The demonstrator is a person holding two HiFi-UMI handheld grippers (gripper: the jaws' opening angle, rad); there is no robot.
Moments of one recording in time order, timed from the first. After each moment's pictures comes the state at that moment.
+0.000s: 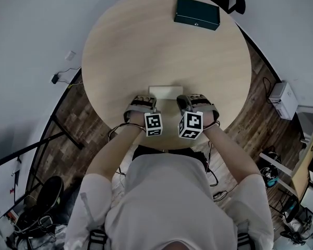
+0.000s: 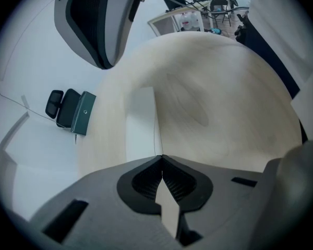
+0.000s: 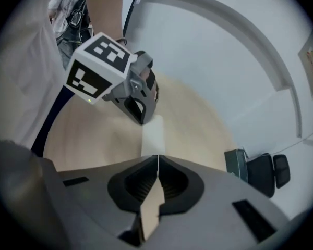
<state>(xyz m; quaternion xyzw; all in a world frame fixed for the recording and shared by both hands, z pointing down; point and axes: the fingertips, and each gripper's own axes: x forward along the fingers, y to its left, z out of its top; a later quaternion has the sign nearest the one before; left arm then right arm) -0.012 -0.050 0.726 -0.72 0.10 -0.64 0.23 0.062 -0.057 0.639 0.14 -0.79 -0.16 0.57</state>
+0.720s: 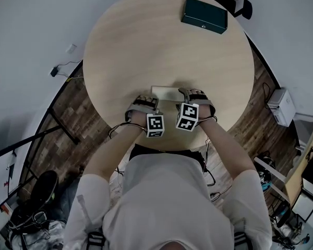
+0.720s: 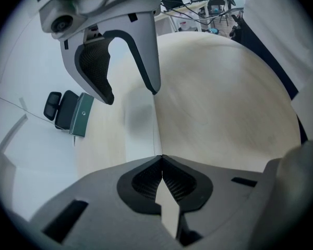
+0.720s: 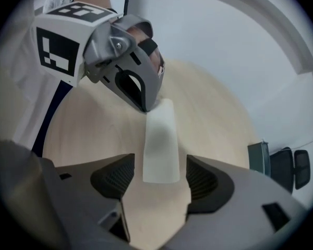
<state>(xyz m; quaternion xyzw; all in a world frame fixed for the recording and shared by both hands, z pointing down) -0.013 -0.051 0.727 -0.72 0.09 -0.65 0.24 0.058 -0.073 0.697 0.08 -0.78 -0.10 0.62</state>
